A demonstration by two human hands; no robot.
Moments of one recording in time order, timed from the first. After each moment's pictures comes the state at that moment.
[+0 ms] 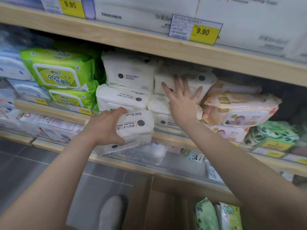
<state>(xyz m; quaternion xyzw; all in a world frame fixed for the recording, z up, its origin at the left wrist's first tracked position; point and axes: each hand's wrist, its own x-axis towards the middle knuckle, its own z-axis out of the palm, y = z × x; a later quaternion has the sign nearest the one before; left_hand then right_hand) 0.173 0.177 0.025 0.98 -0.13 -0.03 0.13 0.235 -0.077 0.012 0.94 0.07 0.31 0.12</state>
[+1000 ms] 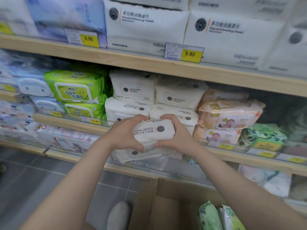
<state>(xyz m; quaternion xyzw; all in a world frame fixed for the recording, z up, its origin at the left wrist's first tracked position) 0.142 0.150 0.054 0.94 -0.20 -0.03 0.28 0.123 -0.062 0.037 0.83 0.13 0.01 -0.55</state>
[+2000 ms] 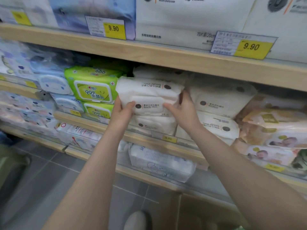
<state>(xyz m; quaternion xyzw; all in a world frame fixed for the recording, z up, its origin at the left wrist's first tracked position) 0.234 0.208 0.033 0.69 0.11 0.09 0.71 0.261 0.013 0.041 0.86 0.07 0.16 -0.48</state>
